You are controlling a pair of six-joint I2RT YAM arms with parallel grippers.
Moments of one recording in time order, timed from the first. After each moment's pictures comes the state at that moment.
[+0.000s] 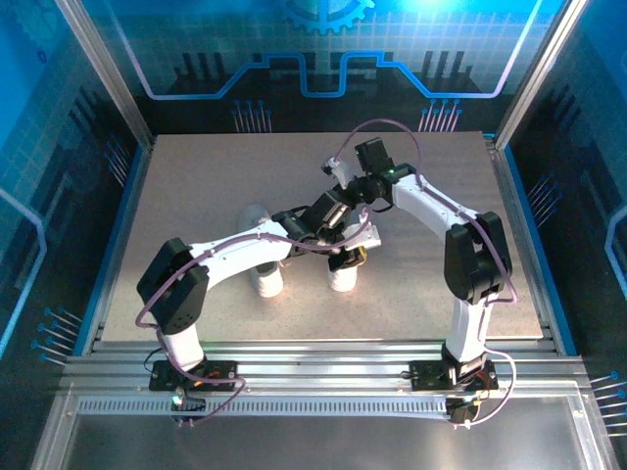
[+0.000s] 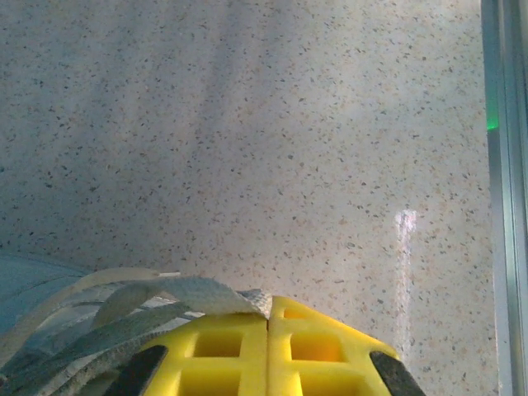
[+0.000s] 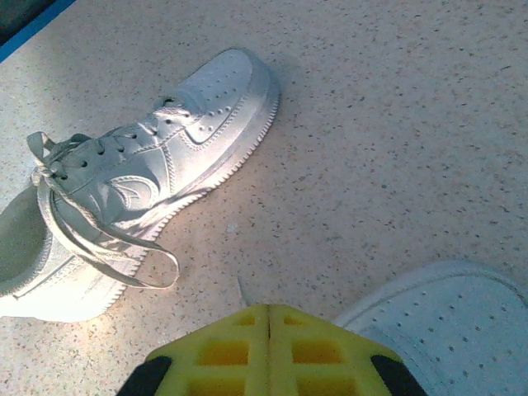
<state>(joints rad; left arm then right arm) -0.80 1.78 1.32 -0.43 0.40 0.37 0.42 1.91 1.53 -0.55 -0.60 -0.24</state>
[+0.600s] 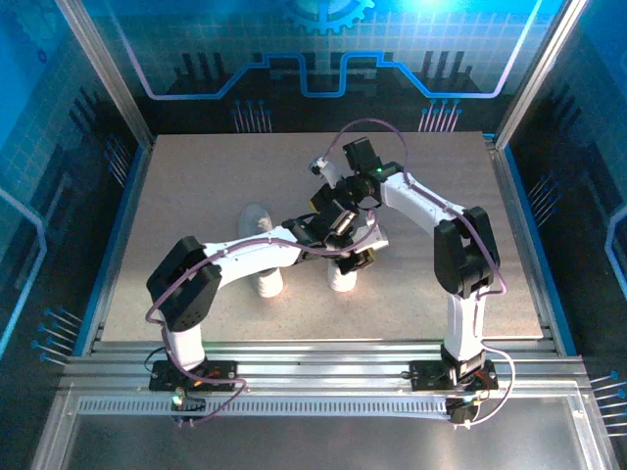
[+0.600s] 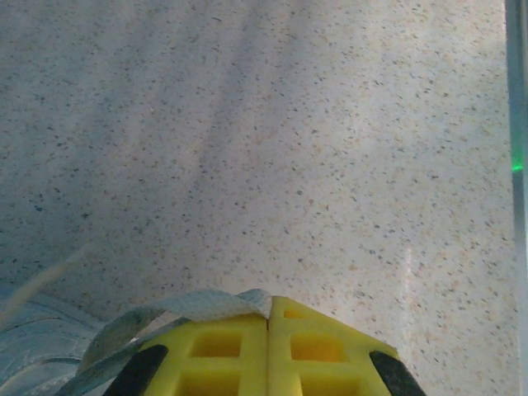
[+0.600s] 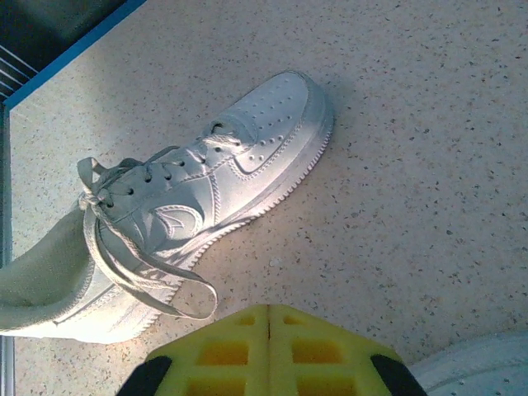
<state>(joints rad) -0.84 1.82 1.29 -0.27 0.35 0.28 0.46 1.98 1.61 -0.53 -0.68 -0.22</state>
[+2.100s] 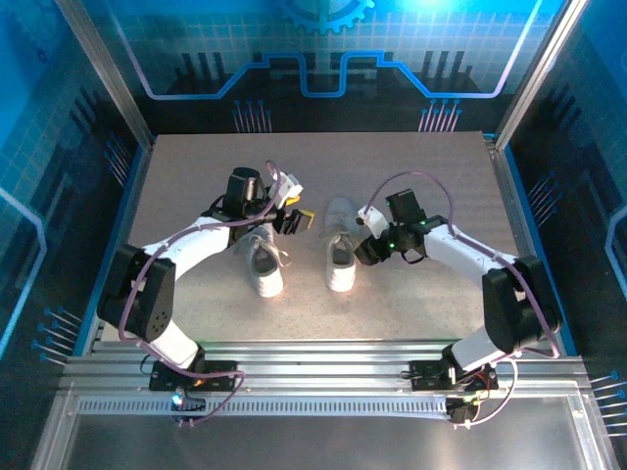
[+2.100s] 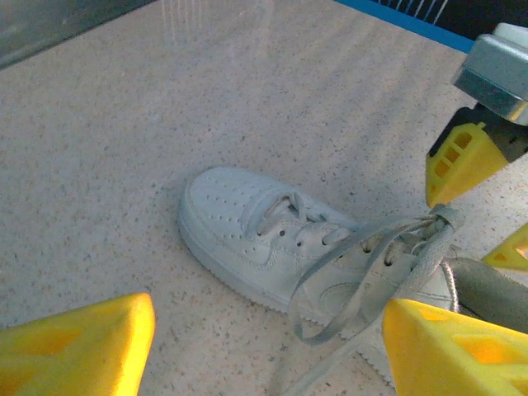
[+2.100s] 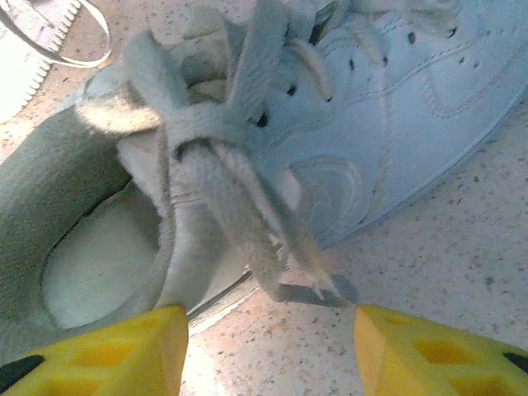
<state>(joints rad) -0.32 1.60 0.98 0.06 0.60 0.23 0.37 1.52 0.91 -0.43 -0.37 -0.31</state>
